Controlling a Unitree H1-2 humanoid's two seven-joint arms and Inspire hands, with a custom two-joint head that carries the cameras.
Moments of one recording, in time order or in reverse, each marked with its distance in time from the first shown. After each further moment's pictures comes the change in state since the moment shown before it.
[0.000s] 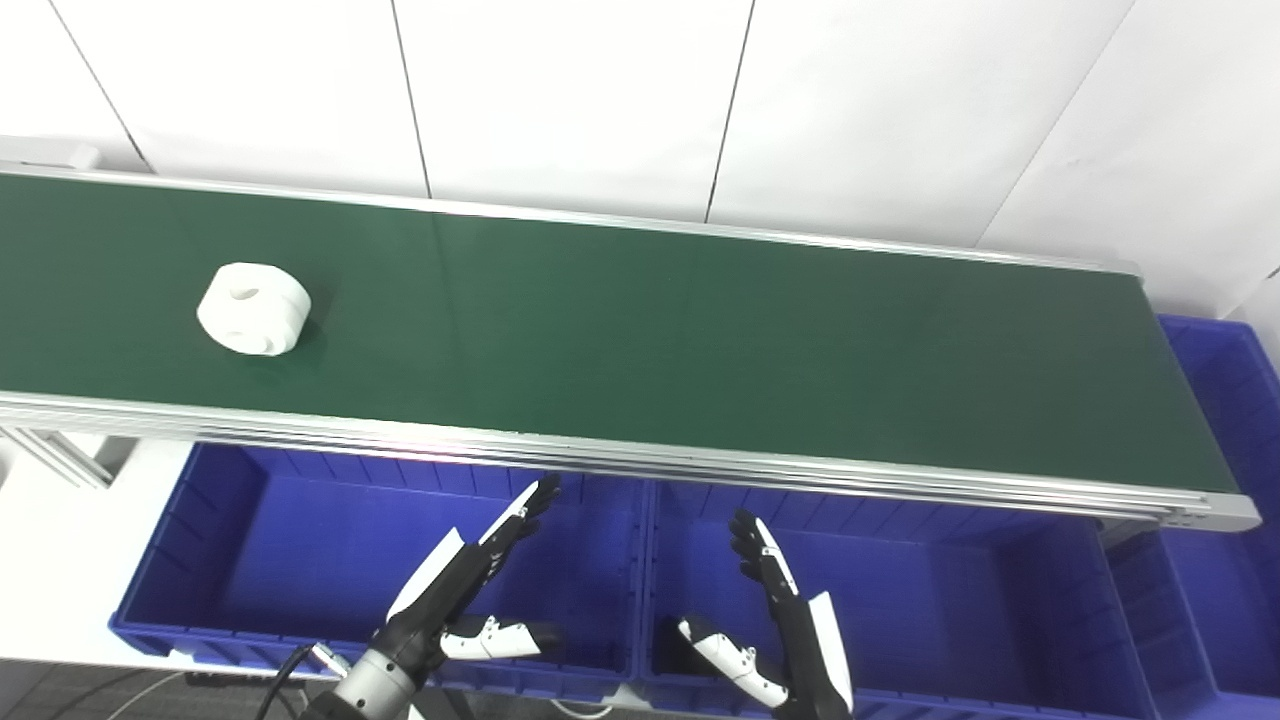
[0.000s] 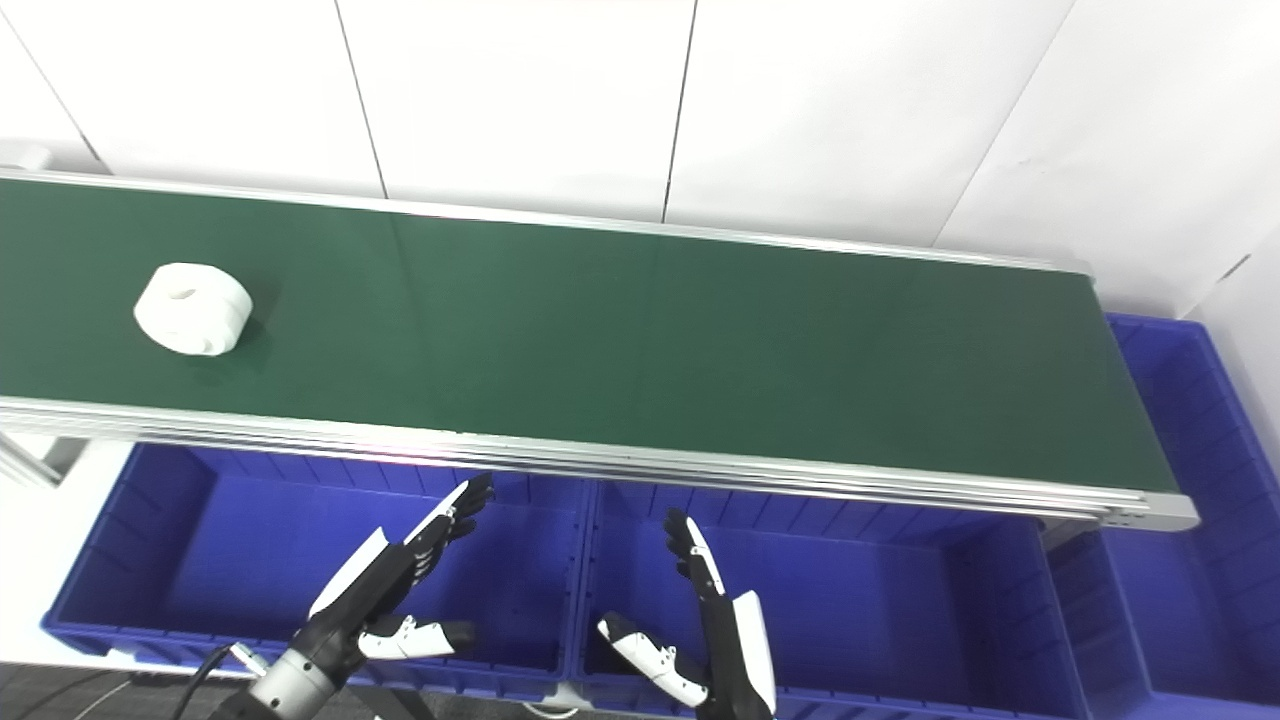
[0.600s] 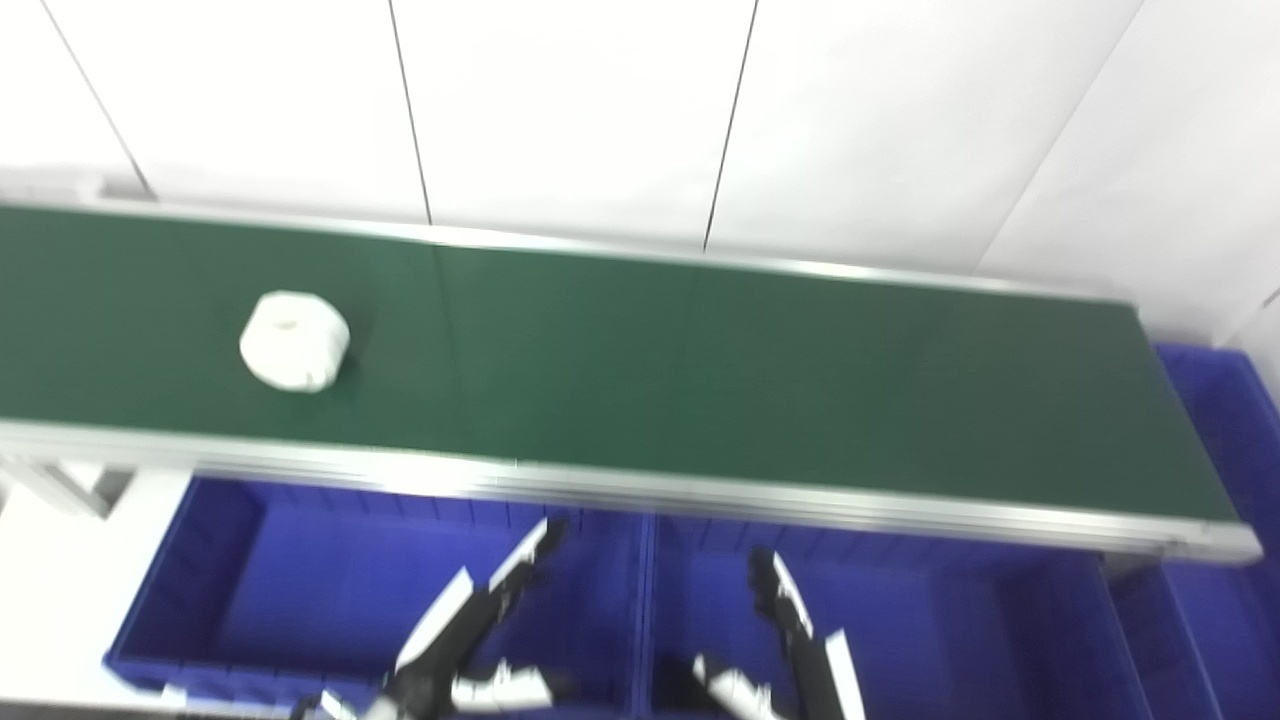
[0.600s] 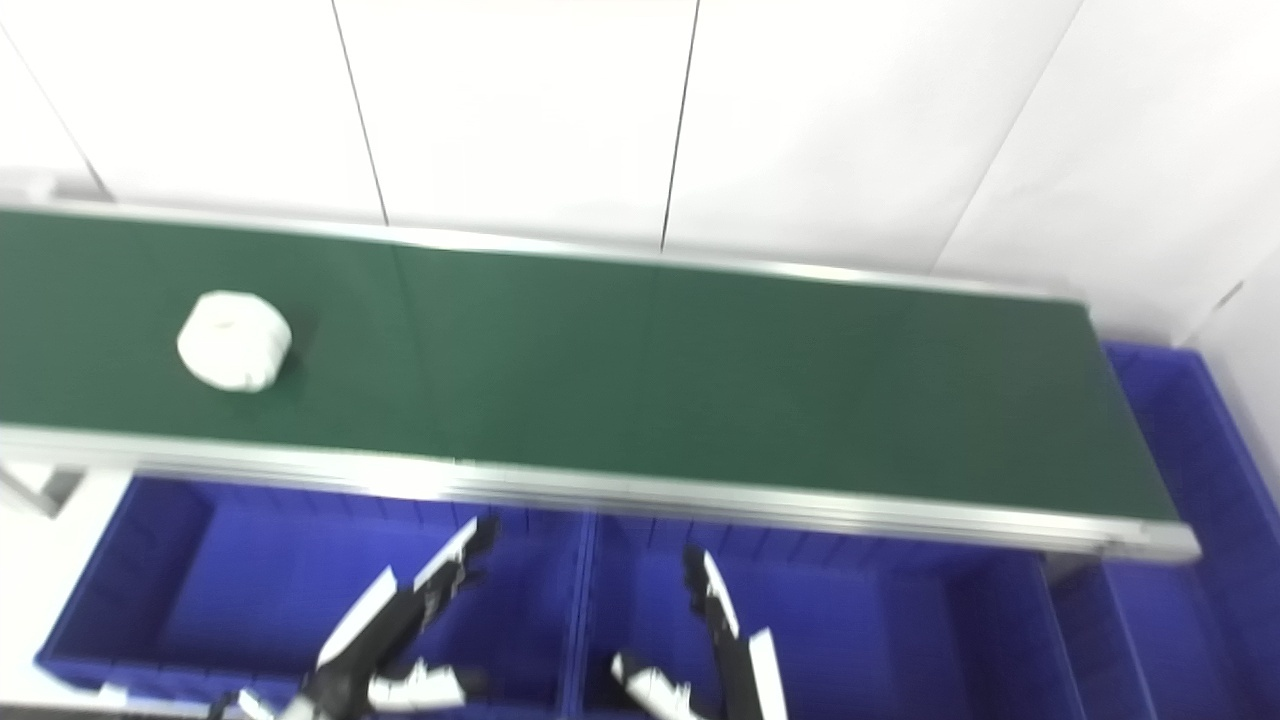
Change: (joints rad) left arm 0.008 0.006 -0.038 0.015 0.008 -0.002 0.055; right arm -0.011 -0.020 0.032 0.019 0.035 0.000 -0.031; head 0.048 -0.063
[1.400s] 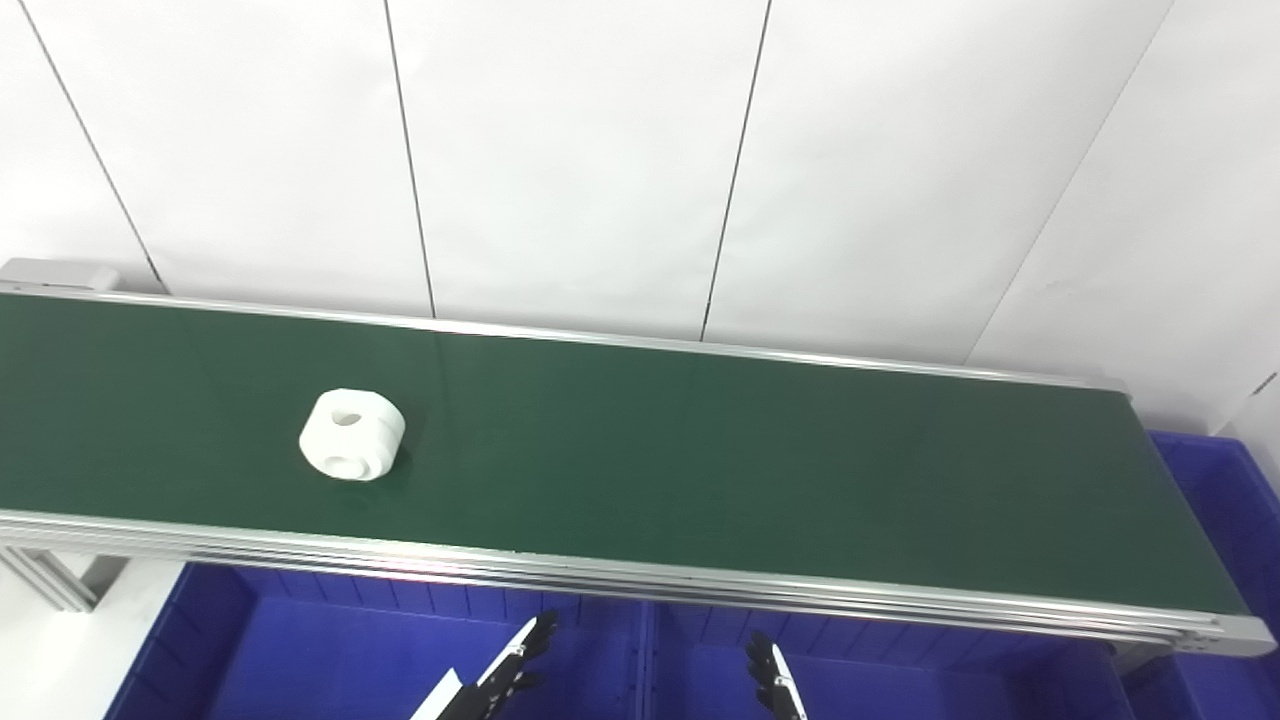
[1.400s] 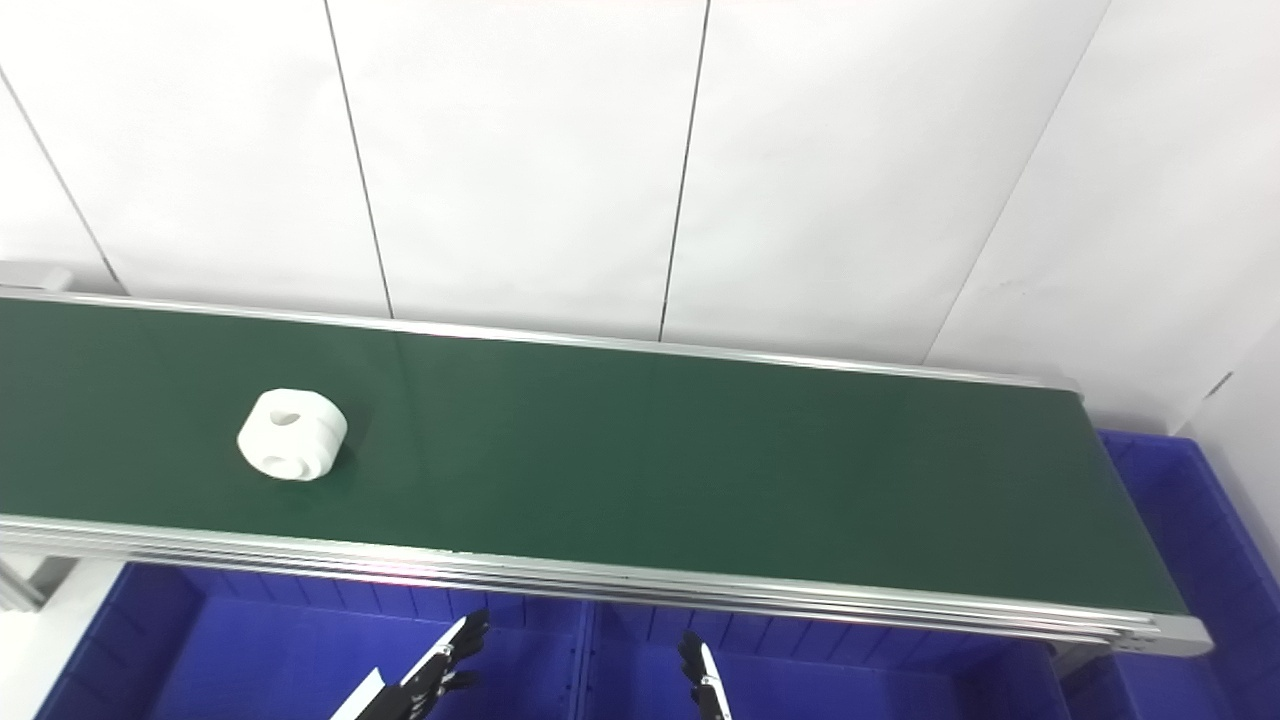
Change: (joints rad) left arm -0.007 0.008 -0.028 0.017 -0.006 0.000 0.043; right arm -0.021 -0.029 0.066 0.020 -0.011 0.000 -0.085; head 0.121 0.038
